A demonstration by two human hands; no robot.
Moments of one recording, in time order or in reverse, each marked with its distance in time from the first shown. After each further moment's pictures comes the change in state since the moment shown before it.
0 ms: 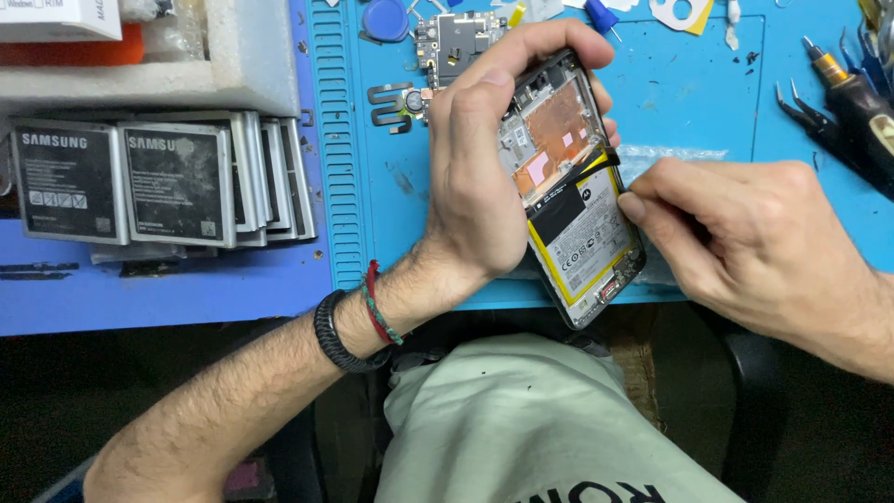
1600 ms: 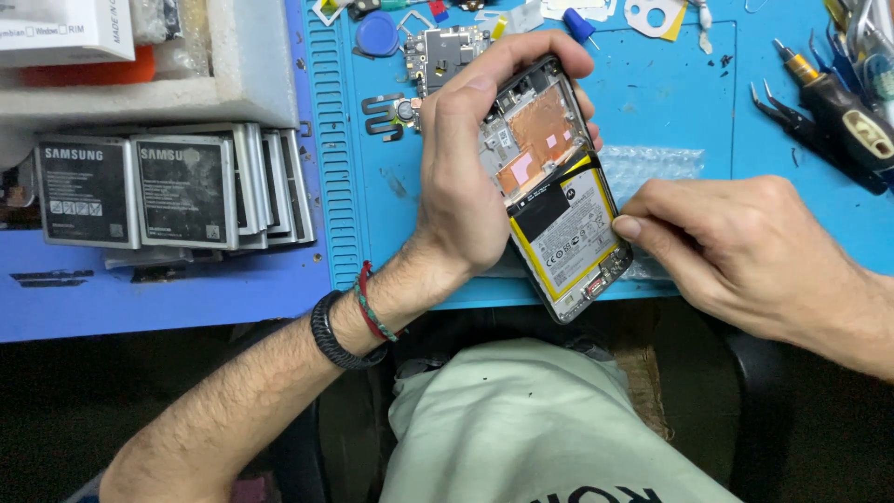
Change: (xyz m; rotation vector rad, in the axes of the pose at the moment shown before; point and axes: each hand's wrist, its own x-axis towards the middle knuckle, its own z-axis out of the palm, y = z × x) left_hand 0.002 0.004 0.001 -0.007 -0.055 -0.010; right_hand -0.015 0.010 0.002 0.048 -0.081 0.008
